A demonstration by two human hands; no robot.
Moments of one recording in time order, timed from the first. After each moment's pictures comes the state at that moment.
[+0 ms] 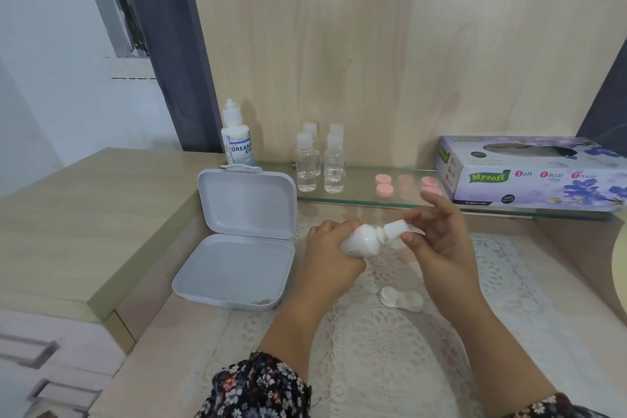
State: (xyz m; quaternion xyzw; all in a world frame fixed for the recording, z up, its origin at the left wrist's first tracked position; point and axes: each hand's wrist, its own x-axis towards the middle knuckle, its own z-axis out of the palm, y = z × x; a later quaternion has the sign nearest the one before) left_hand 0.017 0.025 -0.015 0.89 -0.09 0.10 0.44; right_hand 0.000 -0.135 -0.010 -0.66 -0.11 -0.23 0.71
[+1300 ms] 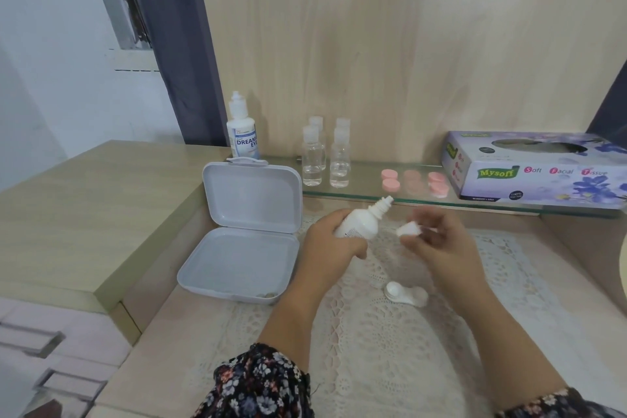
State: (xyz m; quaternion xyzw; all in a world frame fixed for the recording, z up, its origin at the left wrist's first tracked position) left_hand 0.019 0.032 -0.005 0.78 -0.04 0.02 0.63; right_hand 0.002 -0.138 -0.011 -0.72 -0.01 -0.17 0.67
